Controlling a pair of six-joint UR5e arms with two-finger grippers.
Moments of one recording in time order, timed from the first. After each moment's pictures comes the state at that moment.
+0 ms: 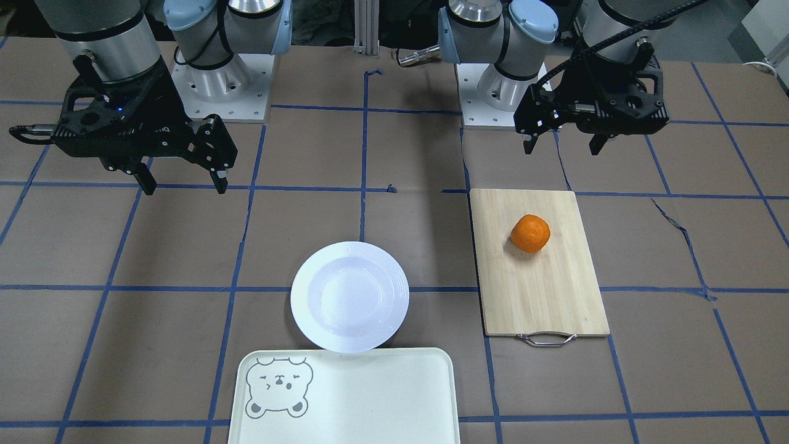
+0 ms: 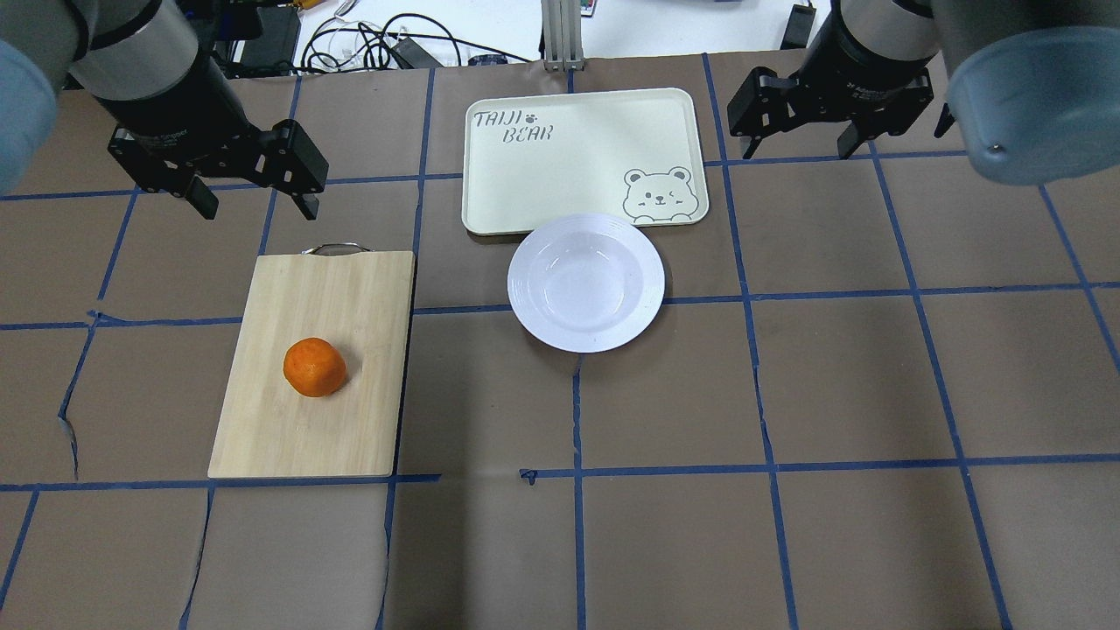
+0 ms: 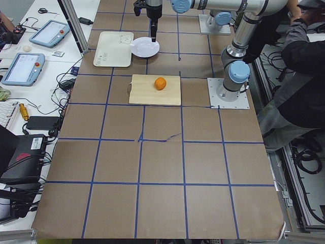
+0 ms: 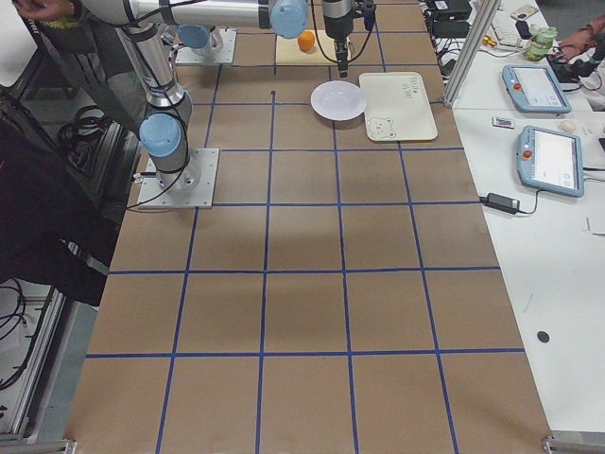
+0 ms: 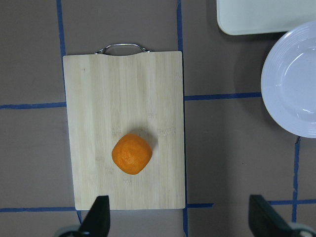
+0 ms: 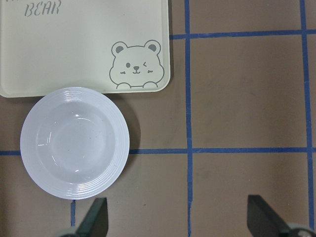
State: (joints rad) left arm -1.51 -1.54 -1.54 -1.63 1.61 0.06; right arm 1.58 -1.56 1.60 -1.82 -1.51 0.03
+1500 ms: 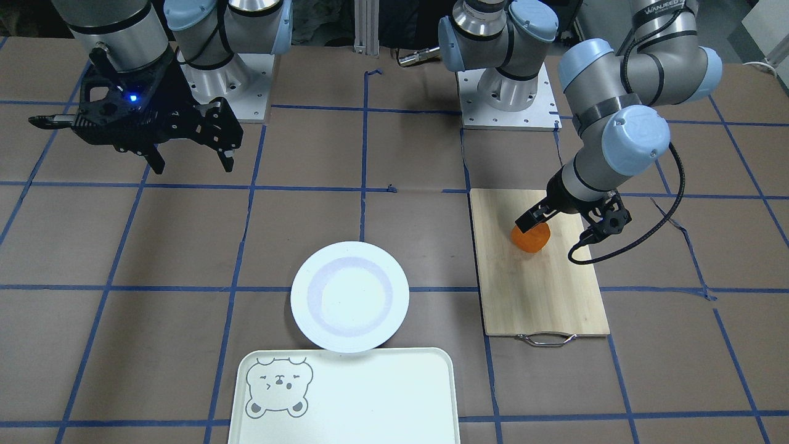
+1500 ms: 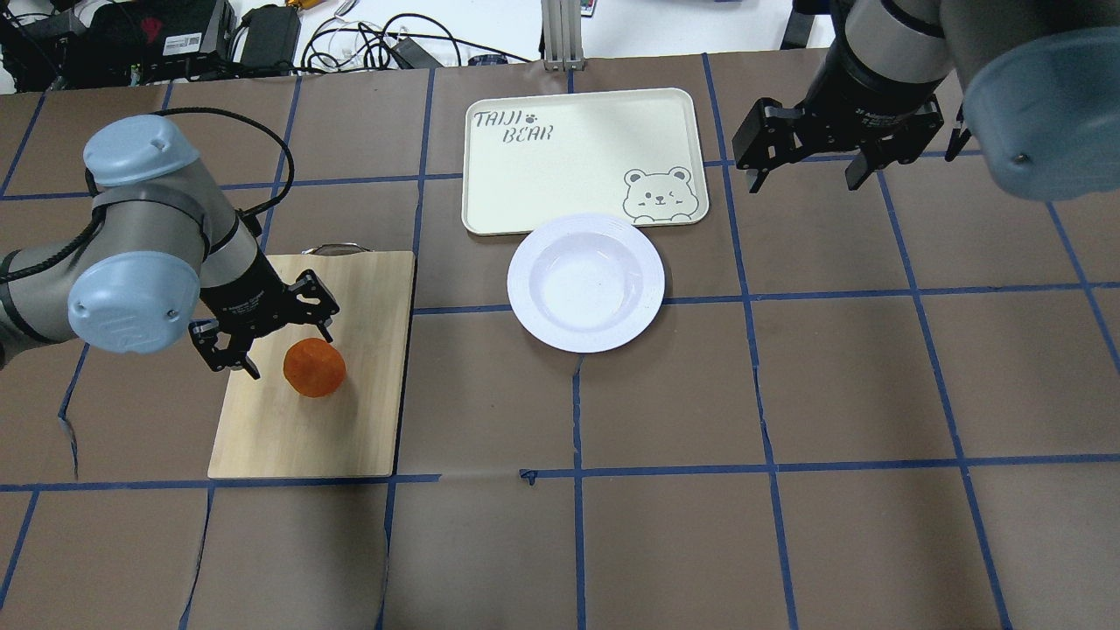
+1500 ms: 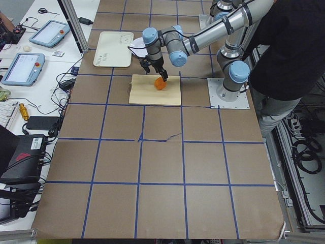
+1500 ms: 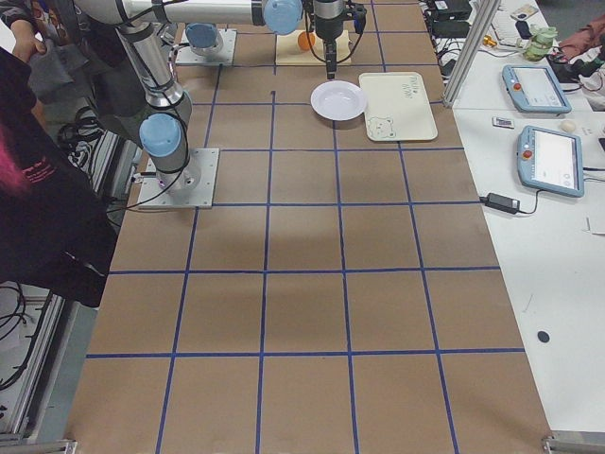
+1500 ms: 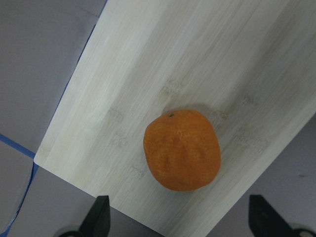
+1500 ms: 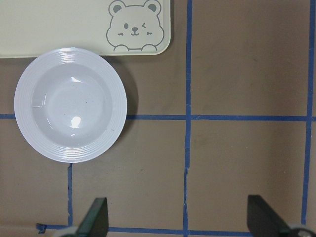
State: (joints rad) left arm -1.36 -1.70 -2.00 -1.22 1.61 -0.36; right arm 1.58 -1.59 1.61 -1.70 -1.51 0.00
